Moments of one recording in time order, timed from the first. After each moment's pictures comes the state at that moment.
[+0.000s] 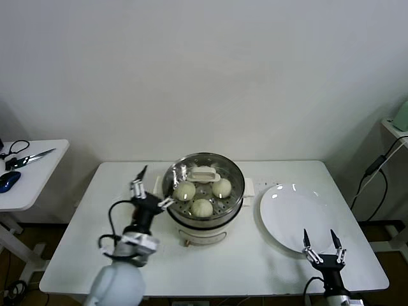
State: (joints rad) left arm 1.36 -1.29 -0.34 -2.14 0.47 0.28 -0.07; right arm -1.58 1.26 0.63 1.62 0.32 0.48 -0.02
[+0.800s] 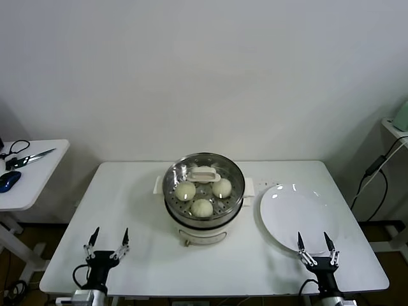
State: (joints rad) left arm 1.64 -1.33 -0.61 -1.82 -0.13 -0.23 -0.08; right arm -1.56 1.26 0.59 1.58 0.32 0.49 -0.02
